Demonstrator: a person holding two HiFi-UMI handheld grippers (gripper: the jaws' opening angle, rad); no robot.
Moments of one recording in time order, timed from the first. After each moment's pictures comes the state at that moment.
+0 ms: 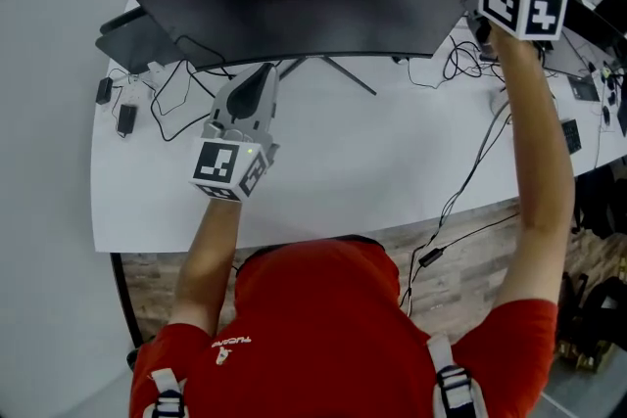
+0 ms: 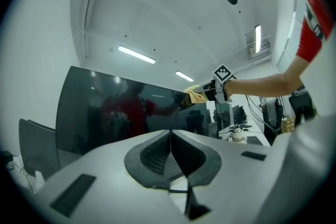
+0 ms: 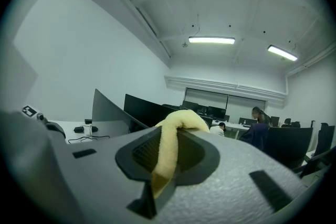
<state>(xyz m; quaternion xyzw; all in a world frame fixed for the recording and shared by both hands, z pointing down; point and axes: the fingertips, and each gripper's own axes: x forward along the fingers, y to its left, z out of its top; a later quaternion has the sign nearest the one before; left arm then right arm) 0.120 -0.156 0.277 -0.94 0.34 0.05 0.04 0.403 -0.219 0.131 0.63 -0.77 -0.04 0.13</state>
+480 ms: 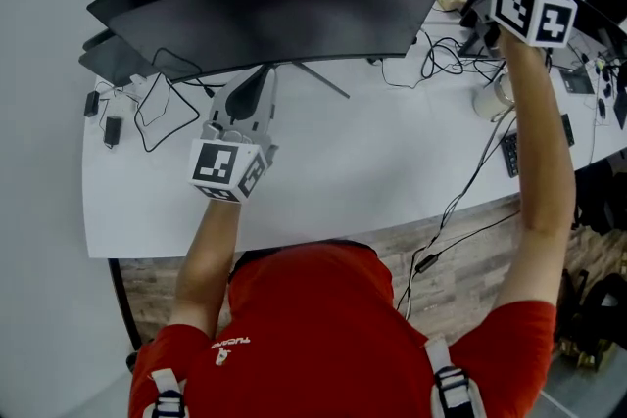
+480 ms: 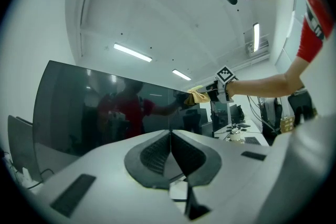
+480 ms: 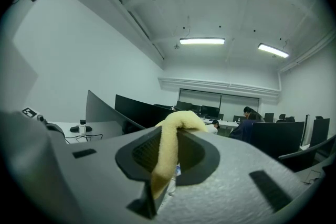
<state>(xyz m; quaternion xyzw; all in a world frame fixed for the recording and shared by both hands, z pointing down) 0.194 -0.145 0.277 -0.94 0.33 0.04 0.04 0.503 -0.190 0.131 0.65 -0.75 -0.03 0.10</state>
